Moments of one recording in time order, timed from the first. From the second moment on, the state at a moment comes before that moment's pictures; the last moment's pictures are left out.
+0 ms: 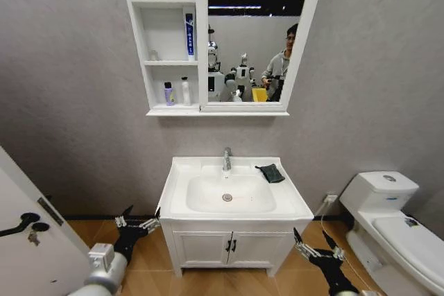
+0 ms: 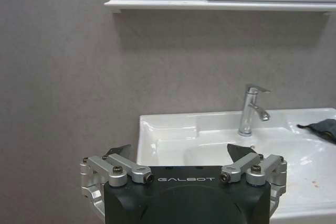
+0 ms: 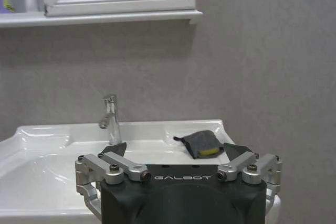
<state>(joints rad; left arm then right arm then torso) 1.85 -1.14 -0.63 -2.43 -0.41 0.27 -0.12 -2.01 1.19 0.76 2.21 0.48 0.19 0.00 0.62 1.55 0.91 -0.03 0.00</state>
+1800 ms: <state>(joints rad) 1.79 -1.13 -0.68 -2.39 -0.44 0.26 -0.05 -1.66 0.94 0.77 2.03 0.71 -0.14 0.23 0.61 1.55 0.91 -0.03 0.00</state>
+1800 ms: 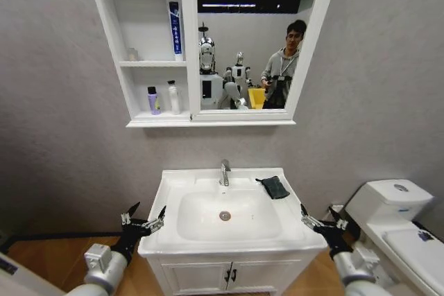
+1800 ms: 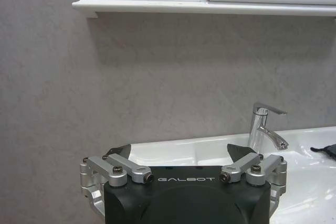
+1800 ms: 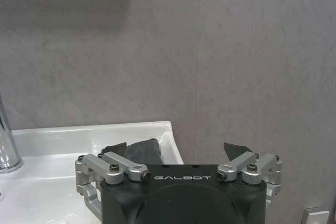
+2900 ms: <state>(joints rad) 1.79 -1.13 -0.68 -2.39 -0.44 0.26 -0.05 -0.80 0.89 0.15 1.25 0.72 -0.20 0.05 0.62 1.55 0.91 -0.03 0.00</state>
